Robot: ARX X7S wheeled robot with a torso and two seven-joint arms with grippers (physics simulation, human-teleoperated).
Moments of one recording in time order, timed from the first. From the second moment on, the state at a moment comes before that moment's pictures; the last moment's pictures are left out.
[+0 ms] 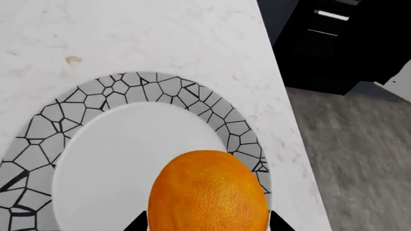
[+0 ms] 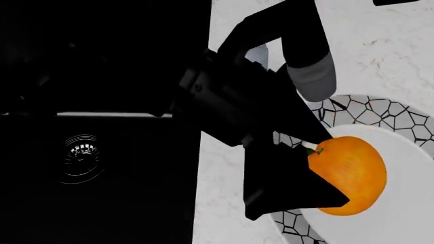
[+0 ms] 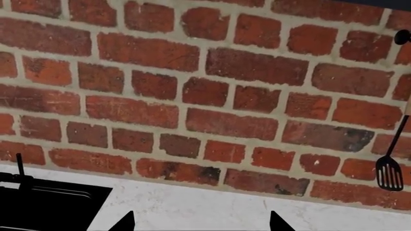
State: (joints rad) left arm -1.96 0.00 1.57 -0.57 -1.51 -0.70 0.75; right arm 1.58 0.80 -0.18 -0.25 1.61 1.35 0.84
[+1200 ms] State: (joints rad) left arm -1.87 0.00 1.58 -0.62 -1.50 -0.73 0.74; right arm 1.58 0.82 -0.21 -0.25 1.62 1.31 0.84
